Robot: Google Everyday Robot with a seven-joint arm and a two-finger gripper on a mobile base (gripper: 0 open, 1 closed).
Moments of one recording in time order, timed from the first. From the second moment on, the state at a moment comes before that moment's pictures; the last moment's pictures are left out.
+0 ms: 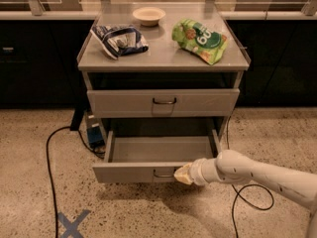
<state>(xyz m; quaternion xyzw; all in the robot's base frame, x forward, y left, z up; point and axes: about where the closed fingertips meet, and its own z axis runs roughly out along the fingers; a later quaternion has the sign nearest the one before) 0.569 -0.094 0.421 -0.46 0.80 0.22 0.31</state>
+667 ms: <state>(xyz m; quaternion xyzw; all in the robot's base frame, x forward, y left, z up) 0.619 -0.069 0.442 -0.47 0.79 0.22 0.34</state>
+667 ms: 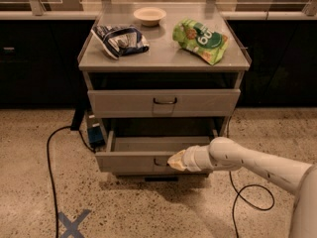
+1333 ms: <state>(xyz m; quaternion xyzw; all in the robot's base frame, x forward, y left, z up) 0.627 -0.076 0.437 -0.45 0.79 0.22 0.34</state>
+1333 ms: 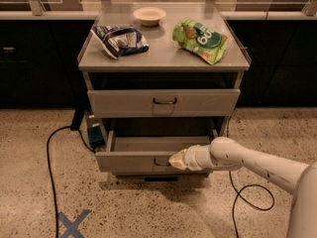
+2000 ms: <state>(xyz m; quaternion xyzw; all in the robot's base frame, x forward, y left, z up) 0.679 -0.065 0.471 -0.46 0.77 0.21 0.39</state>
